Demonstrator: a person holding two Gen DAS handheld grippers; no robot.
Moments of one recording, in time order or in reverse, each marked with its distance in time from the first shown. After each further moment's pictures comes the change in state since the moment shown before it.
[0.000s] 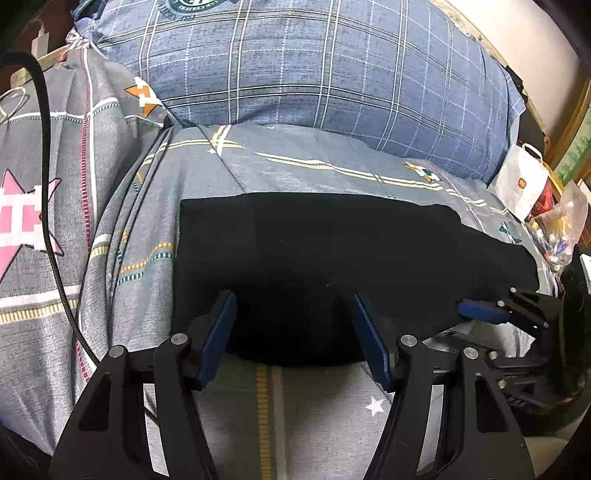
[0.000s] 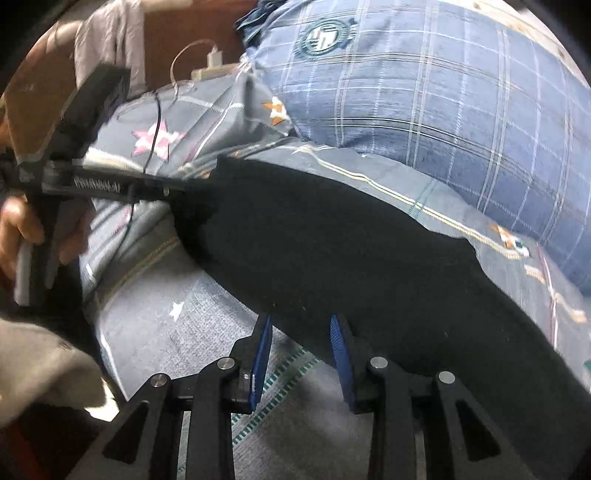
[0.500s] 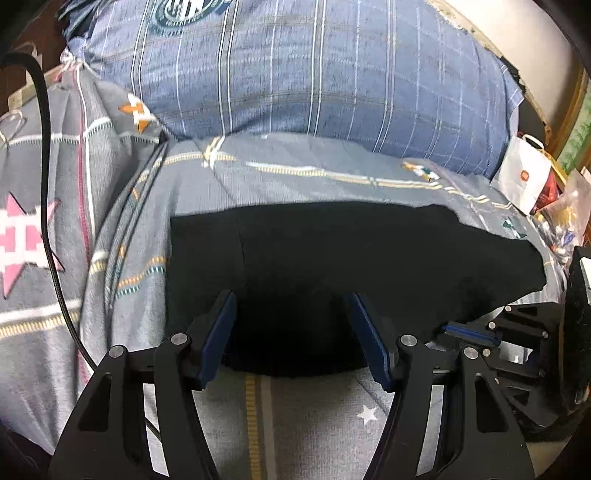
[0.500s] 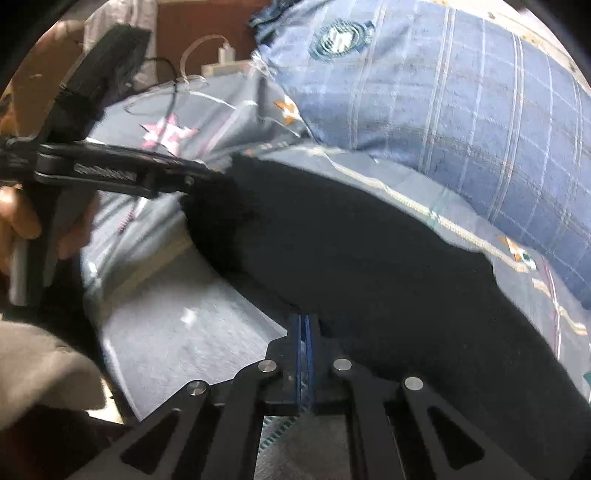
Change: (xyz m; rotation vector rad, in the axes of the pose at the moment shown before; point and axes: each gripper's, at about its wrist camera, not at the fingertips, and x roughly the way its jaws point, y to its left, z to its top) left arm 0.002 -0.015 0.000 0.032 -0.016 0.039; right arm 0.009 0.006 -0.002 0.034 0.006 -0.006
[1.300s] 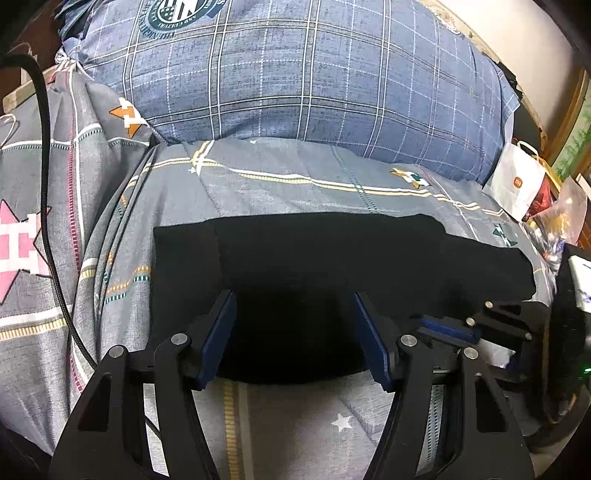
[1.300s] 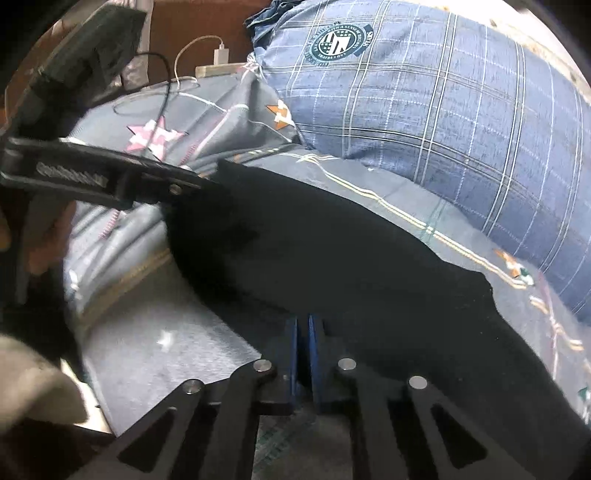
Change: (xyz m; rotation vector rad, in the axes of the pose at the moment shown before) left arm -0.008 -0.016 0.013 -0.006 -0.013 -0.032; right arm 0.000 -0.002 0.015 -0.031 -0.051 0.009
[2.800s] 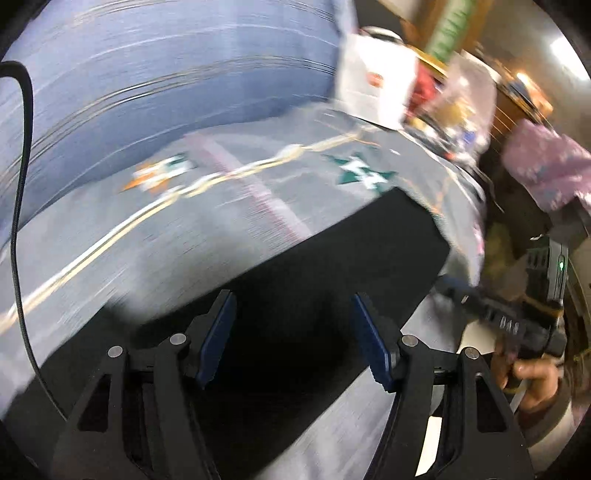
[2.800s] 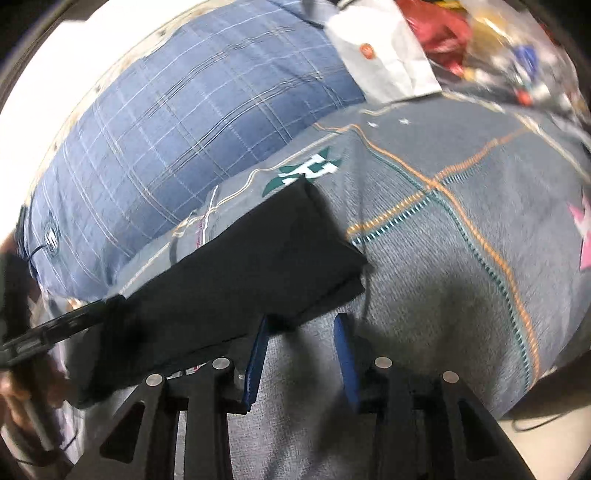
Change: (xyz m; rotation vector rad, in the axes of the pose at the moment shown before) left arm 0.126 -0.271 0.057 0.492 0.224 -0.403; right arm -0.173 -0.205 -0.223 1.096 -0.208 -0.337
